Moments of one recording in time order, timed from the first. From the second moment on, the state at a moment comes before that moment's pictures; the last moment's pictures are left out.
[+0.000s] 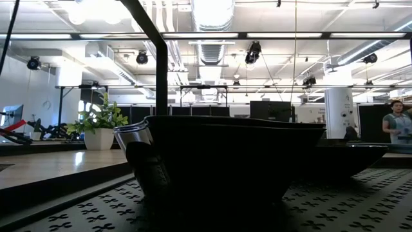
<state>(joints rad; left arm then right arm) -0.42 1.54 1.45 -0.55 -0.13 -0.69 0.50 1.29 1.14 -0.54 0.32 0.33</state>
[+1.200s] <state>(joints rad) -0.40 2.02 1.77 -0.71 0.00 -0.54 0.50 1.22 1.14 -0.55 0.32 0.31</state>
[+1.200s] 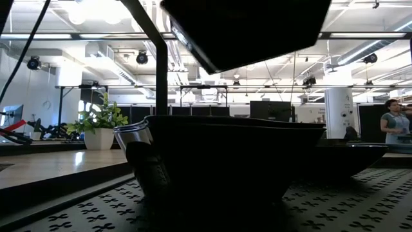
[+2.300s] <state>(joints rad) -0.40 2.02 1.70 -0.73 0.03 -0.56 0.50 1.21 1.14 -0.55 0.32 0.28</state>
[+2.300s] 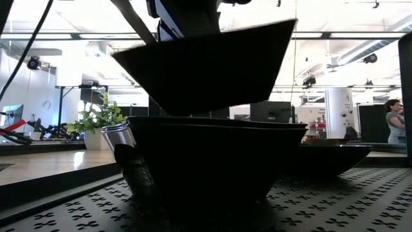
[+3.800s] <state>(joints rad) -0.39 1.97 1.74 -0.78 0.05 -0.25 0.50 1.21 1.14 -0.55 0.32 0.28</state>
